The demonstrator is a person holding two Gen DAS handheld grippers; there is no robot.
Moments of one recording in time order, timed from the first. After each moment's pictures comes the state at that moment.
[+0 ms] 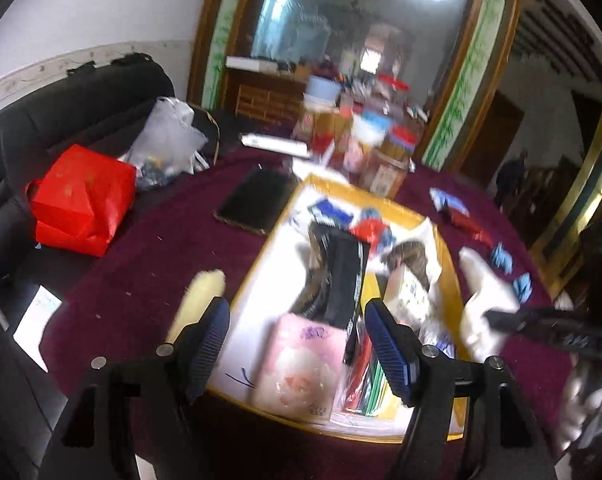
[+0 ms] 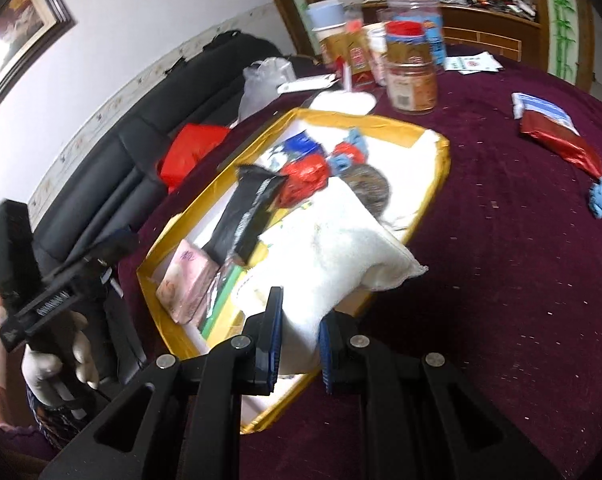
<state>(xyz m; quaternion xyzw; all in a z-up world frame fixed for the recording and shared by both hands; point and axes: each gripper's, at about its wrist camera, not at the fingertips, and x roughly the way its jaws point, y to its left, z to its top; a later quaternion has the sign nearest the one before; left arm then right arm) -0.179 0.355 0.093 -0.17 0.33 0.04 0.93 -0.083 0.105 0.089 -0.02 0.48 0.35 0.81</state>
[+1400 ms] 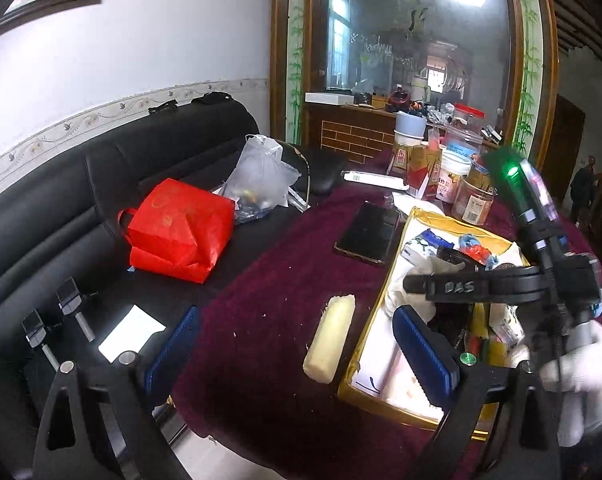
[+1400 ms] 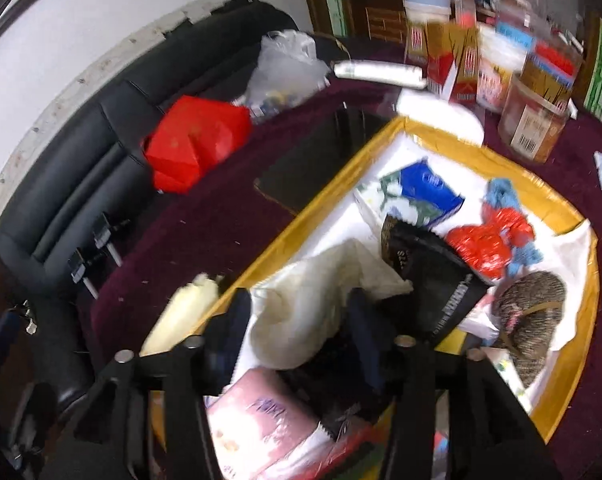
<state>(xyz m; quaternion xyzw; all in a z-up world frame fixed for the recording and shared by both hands) -0.213 0.385 0.103 -0.09 0.30 0.20 0.93 -0.047 0.286 0.067 -0.09 0.48 0.33 0.81</state>
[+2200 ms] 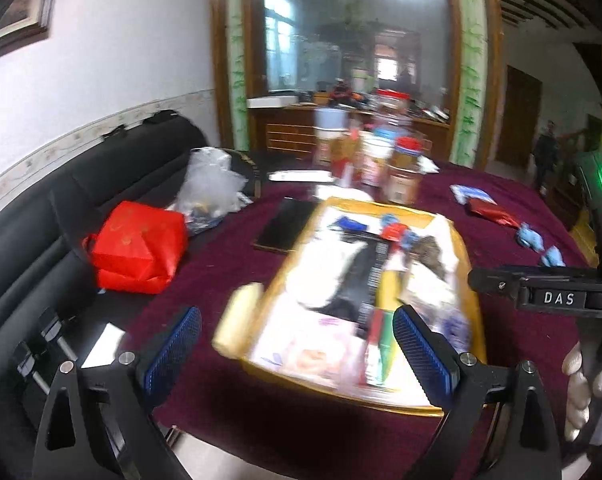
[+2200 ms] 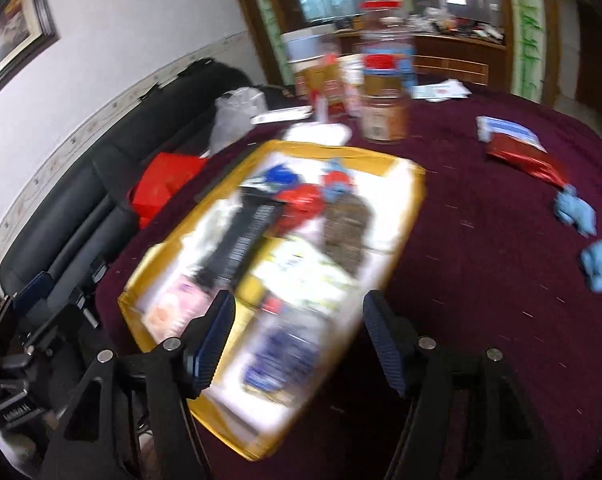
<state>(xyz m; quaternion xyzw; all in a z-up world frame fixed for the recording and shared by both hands) -0.217 0.290 0.126 -0.04 0.31 0.12 0.94 -0.094 0.092 0.101 -0.01 0.43 0.27 0.86</state>
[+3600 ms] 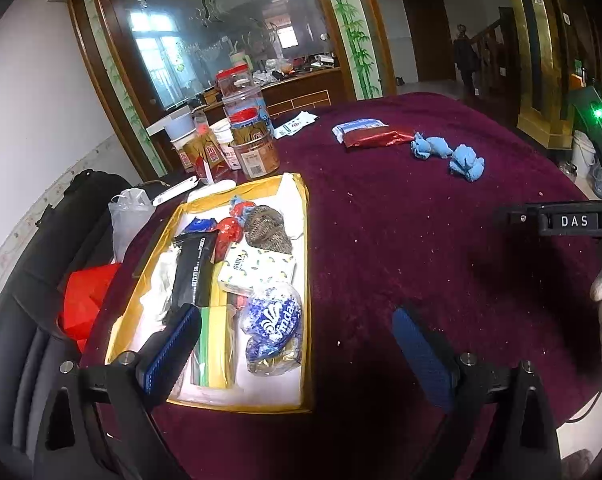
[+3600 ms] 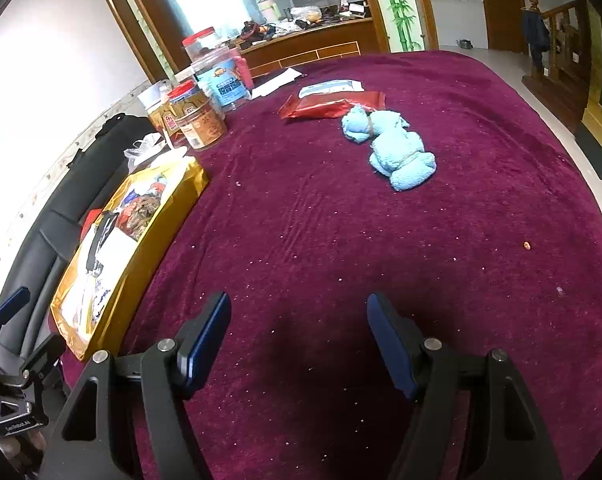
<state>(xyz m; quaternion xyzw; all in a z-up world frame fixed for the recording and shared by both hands) -0.184 0.112 0.109 0.12 0.36 0.02 0.93 -0.107 -0.124 0.065 0.09 0.43 0.15 0.89</state>
